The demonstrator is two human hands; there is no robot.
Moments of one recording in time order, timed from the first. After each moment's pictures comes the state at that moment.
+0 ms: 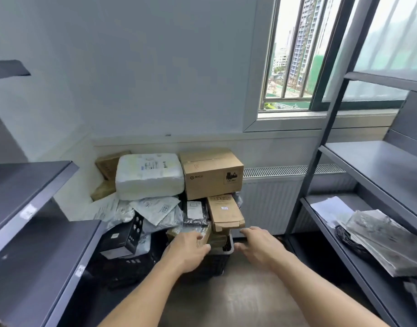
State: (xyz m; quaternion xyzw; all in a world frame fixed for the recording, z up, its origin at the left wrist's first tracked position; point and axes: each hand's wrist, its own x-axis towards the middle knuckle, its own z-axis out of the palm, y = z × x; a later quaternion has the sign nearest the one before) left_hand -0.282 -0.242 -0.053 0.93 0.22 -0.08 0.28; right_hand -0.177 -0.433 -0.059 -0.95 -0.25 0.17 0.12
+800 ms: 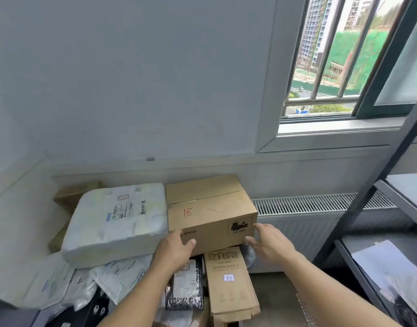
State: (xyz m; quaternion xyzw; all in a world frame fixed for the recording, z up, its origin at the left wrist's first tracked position) left_hand 0.029 -0.106 -0.088 0.89 0.34 -0.04 0.29; right_hand 0.162 -0.325 -0.094 -0.94 -0.20 0.19 0.19
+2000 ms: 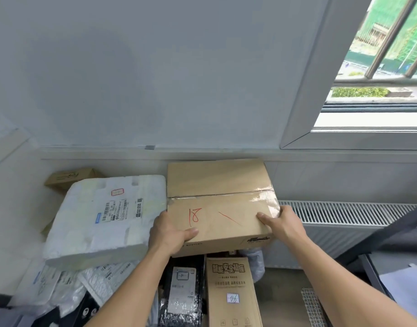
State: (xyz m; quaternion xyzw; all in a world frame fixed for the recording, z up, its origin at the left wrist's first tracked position) left_hand 0.120 -0.040 -0.116 0.79 0.45 0.02 0.41; right_hand 0.293 -0.276 -0.126 -0.90 -0.02 0.22 0.38
